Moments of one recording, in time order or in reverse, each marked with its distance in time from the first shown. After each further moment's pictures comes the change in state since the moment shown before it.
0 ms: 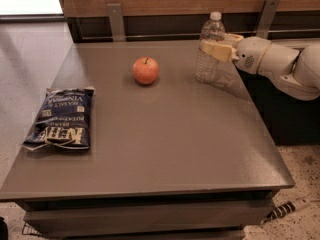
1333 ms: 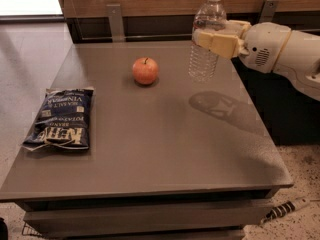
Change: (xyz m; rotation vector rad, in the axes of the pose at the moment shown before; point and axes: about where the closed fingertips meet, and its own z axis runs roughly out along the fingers) arm -0.080 0.124 -0.036 -0.082 -0.013 -0.031
